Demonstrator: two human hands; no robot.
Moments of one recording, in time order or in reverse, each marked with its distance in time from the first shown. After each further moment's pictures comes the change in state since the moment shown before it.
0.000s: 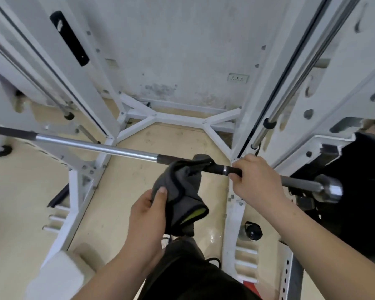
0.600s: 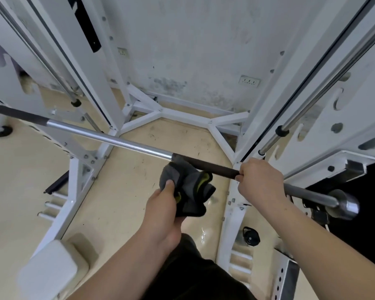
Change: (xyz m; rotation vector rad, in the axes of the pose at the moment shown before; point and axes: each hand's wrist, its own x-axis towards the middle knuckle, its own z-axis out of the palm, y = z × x) left_hand 0.026 0.016 -0.001 -0.410 0.013 -0.325; right_hand 0.027 -0.033 0.017 -0.281 -0.072 0.044
